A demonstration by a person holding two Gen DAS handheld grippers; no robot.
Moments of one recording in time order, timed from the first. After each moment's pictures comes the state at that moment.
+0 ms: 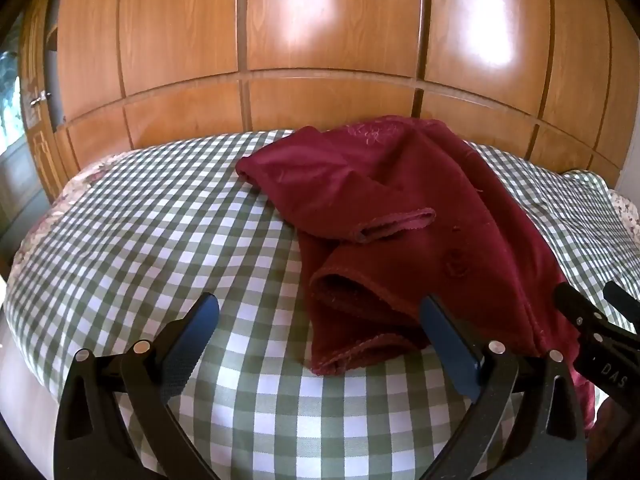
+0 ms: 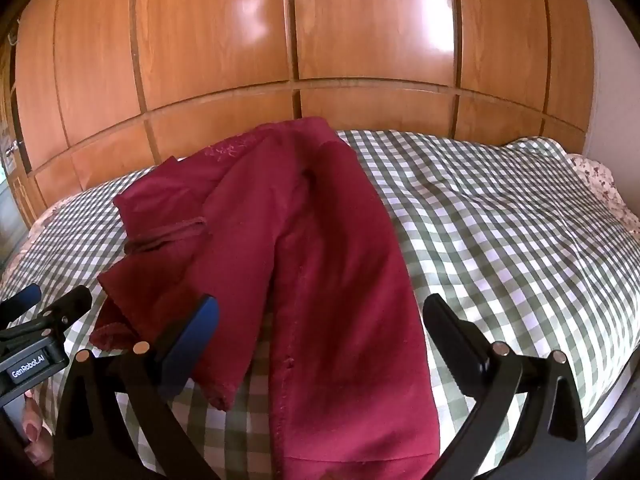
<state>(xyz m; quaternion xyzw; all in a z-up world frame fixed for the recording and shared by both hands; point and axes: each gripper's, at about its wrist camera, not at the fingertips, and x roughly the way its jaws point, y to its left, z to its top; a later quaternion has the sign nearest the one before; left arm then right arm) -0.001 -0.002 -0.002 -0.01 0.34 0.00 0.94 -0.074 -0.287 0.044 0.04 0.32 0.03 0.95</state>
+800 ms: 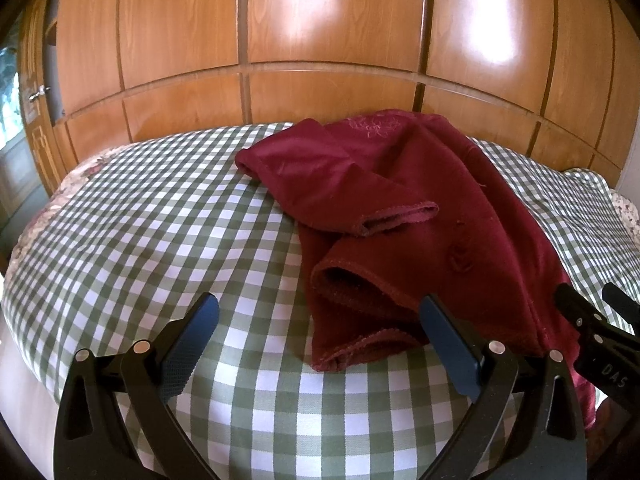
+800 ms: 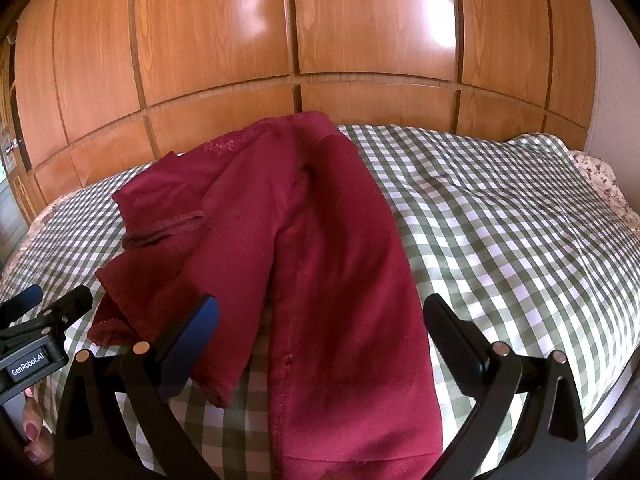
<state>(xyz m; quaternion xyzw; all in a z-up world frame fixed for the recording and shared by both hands) -0.002 0.001 -0.007 -0.02 0.35 0.00 0.94 -0.070 -0.288 0.041 0.04 0.33 0.03 0.94</state>
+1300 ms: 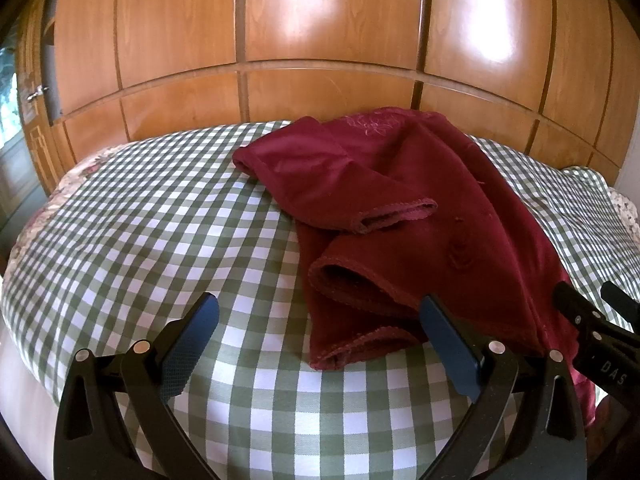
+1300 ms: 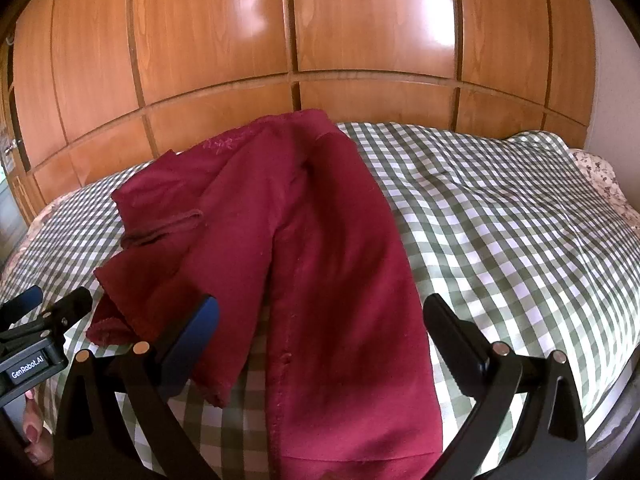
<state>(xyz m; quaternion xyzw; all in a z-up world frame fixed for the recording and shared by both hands) -0.002 -0.001 -0.009 -0.02 0.35 0.00 0.94 -0.070 -0.287 0.038 0.04 0.34 0.03 0.94</state>
